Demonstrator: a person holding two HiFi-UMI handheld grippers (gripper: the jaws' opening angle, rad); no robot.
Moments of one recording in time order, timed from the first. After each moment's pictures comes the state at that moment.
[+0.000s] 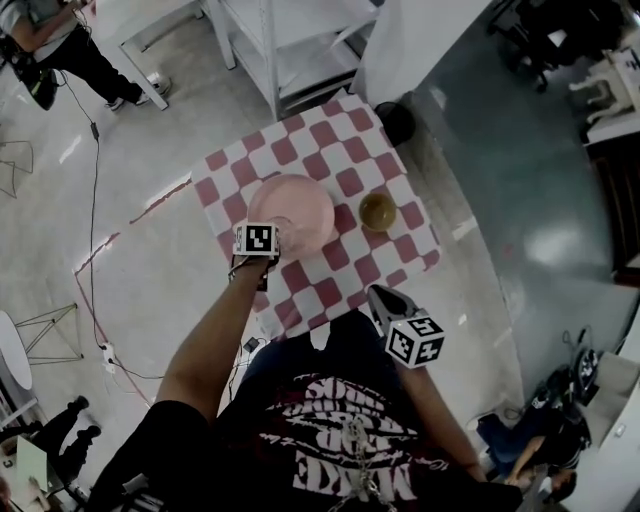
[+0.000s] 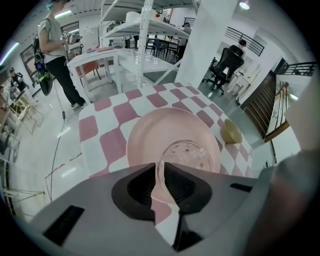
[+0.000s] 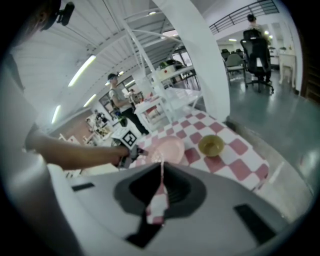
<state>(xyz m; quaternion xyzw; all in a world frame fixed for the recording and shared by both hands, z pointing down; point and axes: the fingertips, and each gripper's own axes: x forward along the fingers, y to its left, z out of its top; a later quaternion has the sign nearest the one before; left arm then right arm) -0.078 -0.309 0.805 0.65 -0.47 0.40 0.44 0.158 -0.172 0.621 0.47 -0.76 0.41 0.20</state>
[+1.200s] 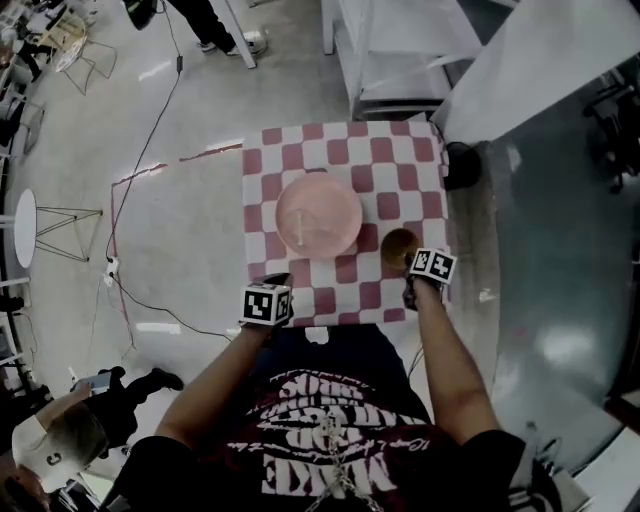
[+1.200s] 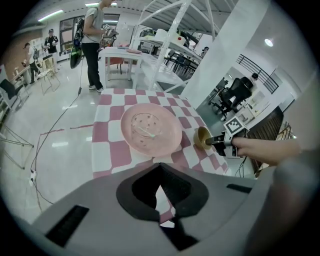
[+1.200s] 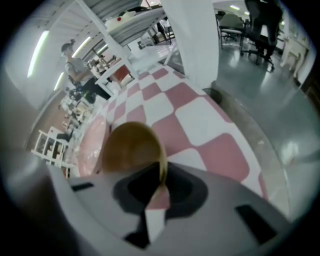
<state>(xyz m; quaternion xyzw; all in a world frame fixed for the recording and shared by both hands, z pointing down) -0.018 -0.183 0.728 0.61 -0.54 0.27 0.51 0.287 -0.343 0.866 0.43 -0.64 0.51 0.37</state>
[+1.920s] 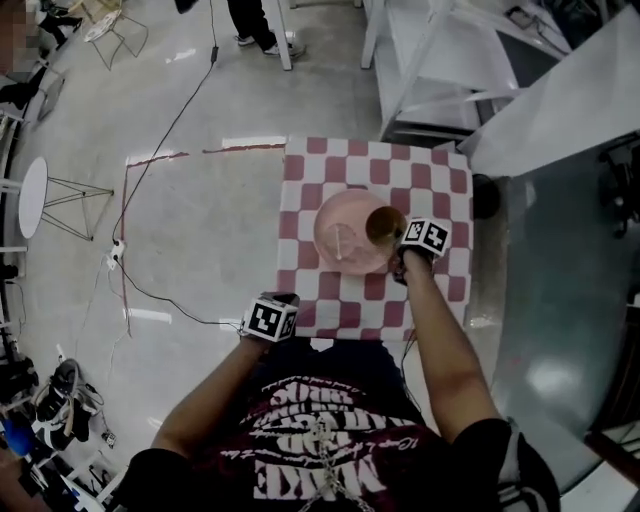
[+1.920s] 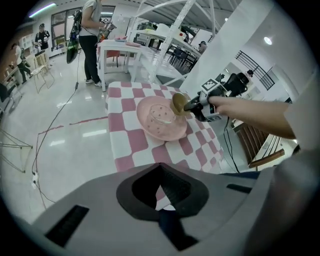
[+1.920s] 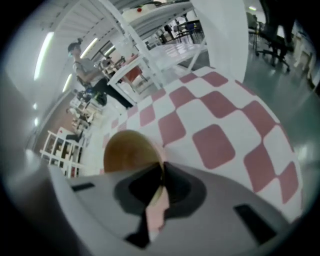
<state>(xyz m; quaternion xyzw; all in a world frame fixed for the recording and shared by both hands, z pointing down) -0.074 -0.130 0.723 0.62 -0.50 0.29 0.53 0.104 -0.410 0.831 0.41 -0.66 0.52 0.36</state>
